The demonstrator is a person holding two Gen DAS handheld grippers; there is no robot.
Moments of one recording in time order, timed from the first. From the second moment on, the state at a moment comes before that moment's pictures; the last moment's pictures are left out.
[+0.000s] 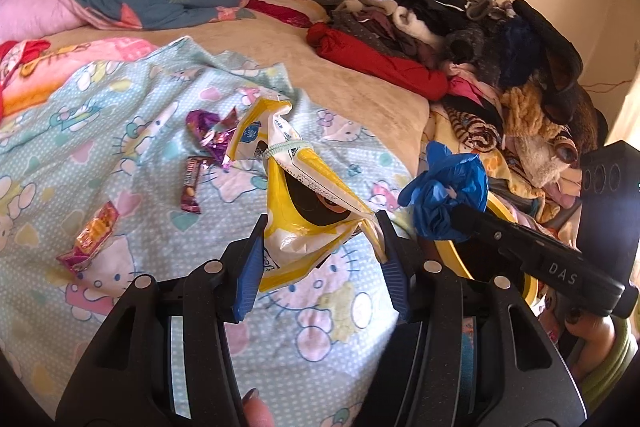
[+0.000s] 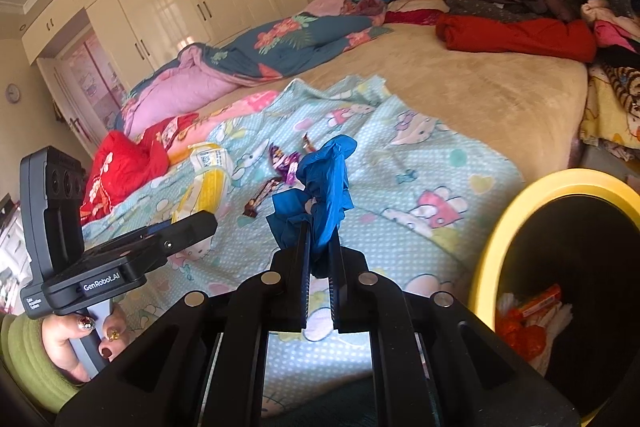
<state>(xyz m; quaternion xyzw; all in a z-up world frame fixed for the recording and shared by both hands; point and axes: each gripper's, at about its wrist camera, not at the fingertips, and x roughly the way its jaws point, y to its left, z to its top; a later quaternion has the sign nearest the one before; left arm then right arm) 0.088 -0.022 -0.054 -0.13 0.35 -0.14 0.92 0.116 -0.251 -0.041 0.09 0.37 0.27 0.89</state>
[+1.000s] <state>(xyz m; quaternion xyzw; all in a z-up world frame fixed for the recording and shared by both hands) 0.078 -0.098 -0.037 -0.09 0.34 -0.21 0.91 0.097 -0.359 -0.021 0.14 0.34 0.18 0.91</state>
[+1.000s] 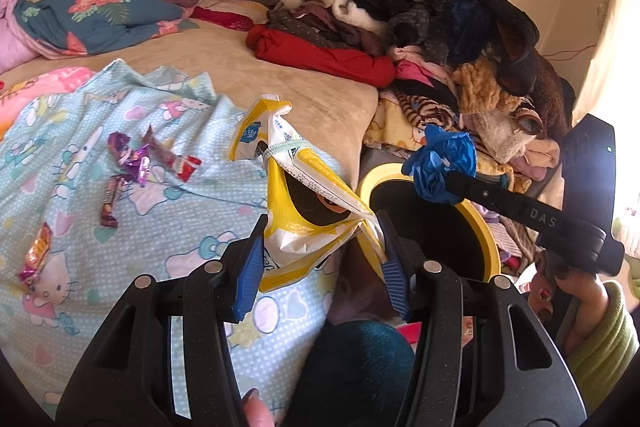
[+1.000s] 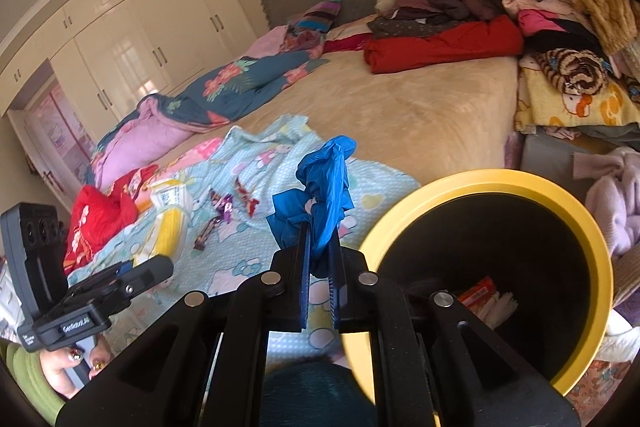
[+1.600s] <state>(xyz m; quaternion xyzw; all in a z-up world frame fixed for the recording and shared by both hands) 0.079 -0.141 -0.043 -0.08 0.35 -0.26 0.90 0.100 -0.412 -0.029 0.19 0.33 0.13 0.92</state>
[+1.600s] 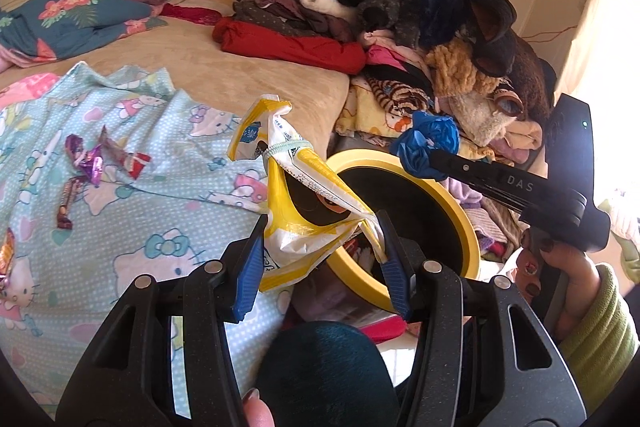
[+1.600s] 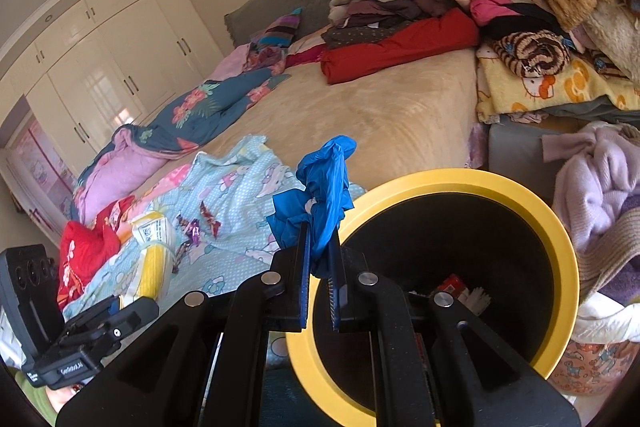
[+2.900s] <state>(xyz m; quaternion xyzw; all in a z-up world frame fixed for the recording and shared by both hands) 0.108 -0.236 -0.088 -0.03 0.40 -0.32 0.86 0.105 -0.482 -0.064 0.25 0.36 0.03 0.90</state>
